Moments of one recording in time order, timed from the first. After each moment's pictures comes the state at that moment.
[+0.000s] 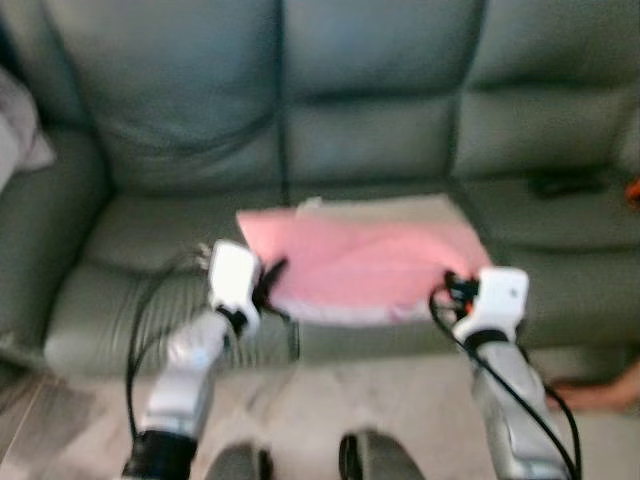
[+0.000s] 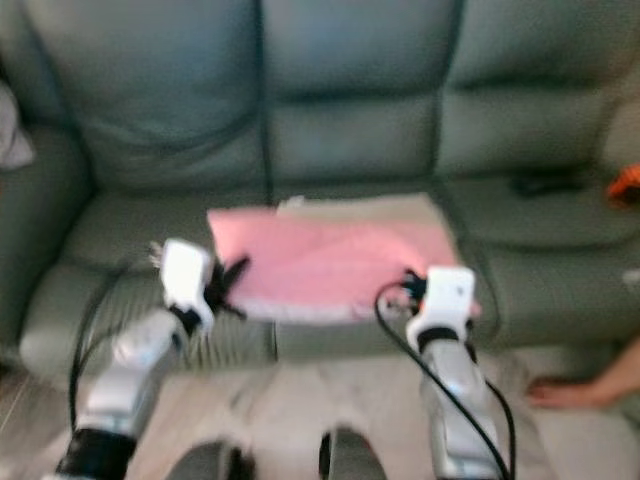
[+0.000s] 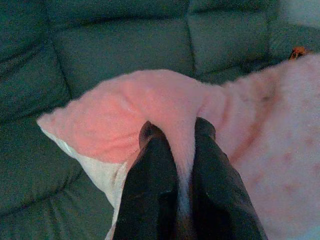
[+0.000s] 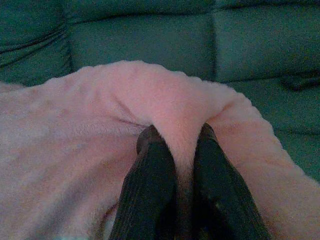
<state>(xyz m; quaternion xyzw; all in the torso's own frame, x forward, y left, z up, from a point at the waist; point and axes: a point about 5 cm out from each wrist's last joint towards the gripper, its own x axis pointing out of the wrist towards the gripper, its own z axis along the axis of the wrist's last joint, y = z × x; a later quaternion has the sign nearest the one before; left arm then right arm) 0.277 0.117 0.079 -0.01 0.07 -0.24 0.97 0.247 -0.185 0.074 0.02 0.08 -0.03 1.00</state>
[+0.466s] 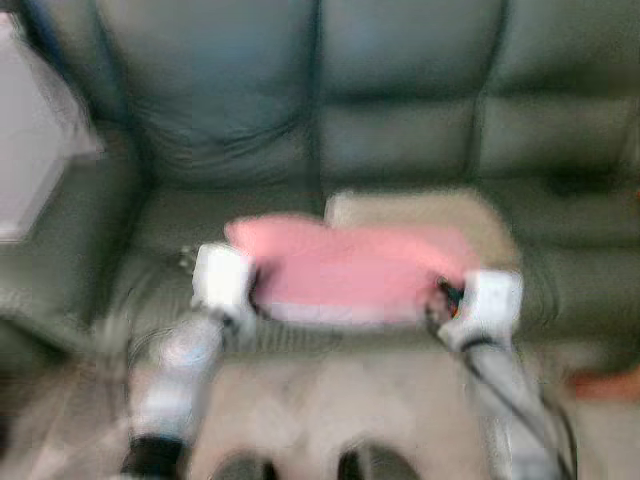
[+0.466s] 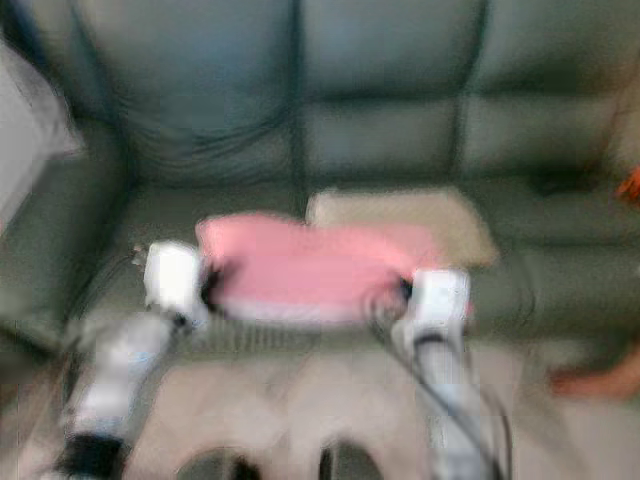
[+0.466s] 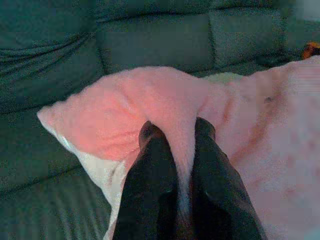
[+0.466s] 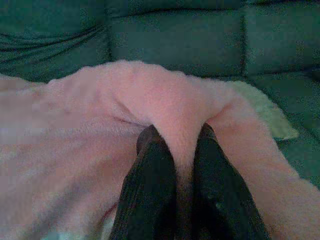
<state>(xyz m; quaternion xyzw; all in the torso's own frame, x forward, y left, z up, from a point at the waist) 0.276 0.119 0.075 -0.01 0.08 -0.23 0.97 0.245 -0.181 0.071 0.02 0.08 -0.02 1.00</state>
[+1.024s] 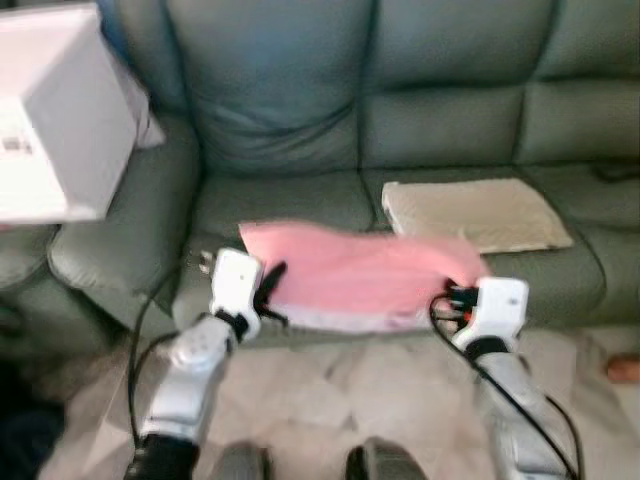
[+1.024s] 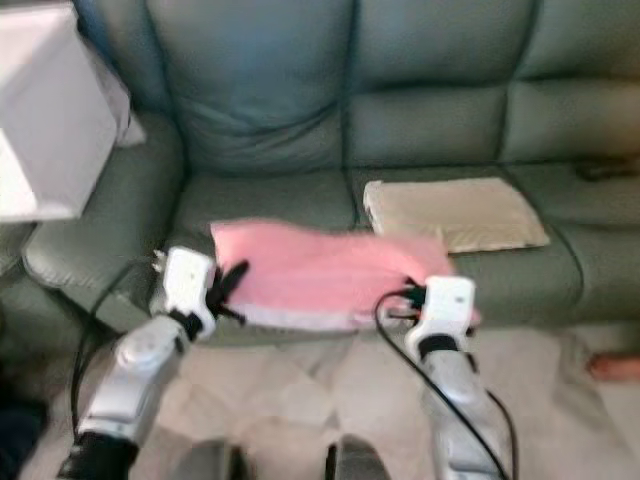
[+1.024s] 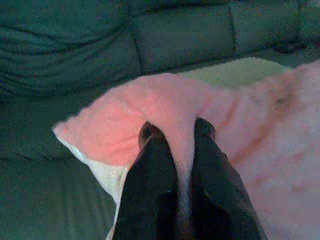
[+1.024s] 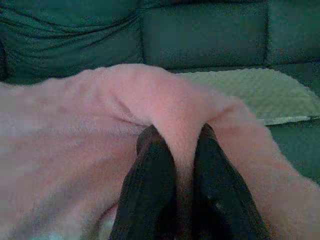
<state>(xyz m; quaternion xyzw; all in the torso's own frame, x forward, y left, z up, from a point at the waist) 0.277 0.118 0.077 0.01 0.06 -0.22 0.97 0.241 -0.185 0.070 0.01 0.09 -0.02 1.00</state>
